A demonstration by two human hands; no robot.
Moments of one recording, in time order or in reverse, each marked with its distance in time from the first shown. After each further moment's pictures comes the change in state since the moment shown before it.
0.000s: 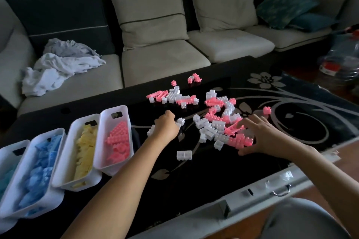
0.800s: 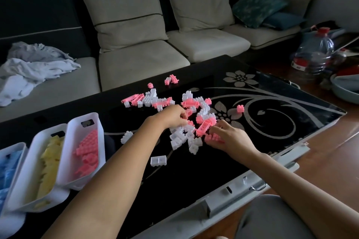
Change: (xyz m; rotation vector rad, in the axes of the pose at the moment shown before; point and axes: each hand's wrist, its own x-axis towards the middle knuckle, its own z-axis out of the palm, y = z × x) left_hand 0.032 0.083 0.015 0.185 -0.419 0.381; right_hand 0.002 -0.001 0.035 -0.081 0.311 -0.030
